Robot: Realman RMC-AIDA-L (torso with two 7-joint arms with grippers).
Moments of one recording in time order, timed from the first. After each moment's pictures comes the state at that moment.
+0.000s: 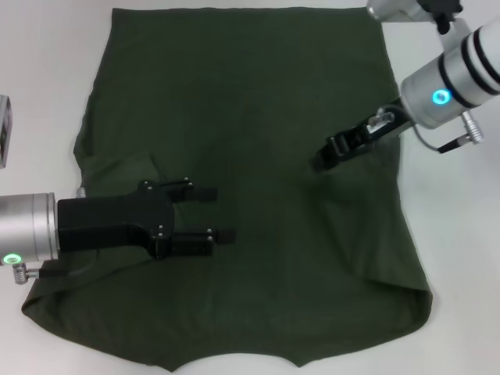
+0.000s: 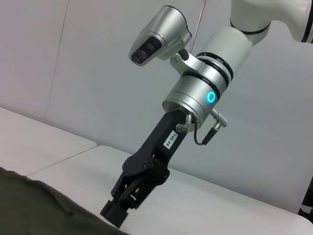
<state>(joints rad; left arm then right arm) -0.65 -2.07 0.51 0.54 2.11 1.70 -1.32 1.10 1.97 -0.80 -0.50 -2.61 -1.29 2.46</state>
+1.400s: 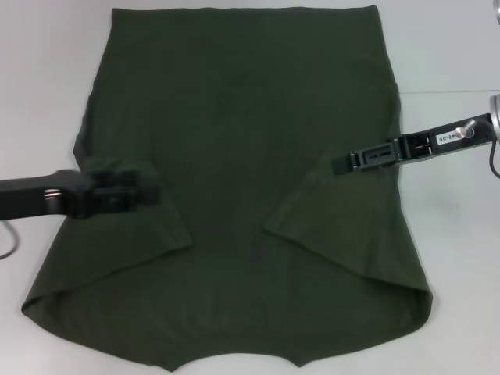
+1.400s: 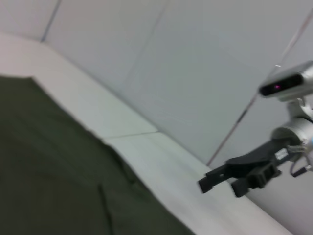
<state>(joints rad) -0.60 -1.99 0.44 0.71 2.15 1.75 -1.79 0.83 1.89 -0.77 -0.58 -2.21 -1.49 2.23</state>
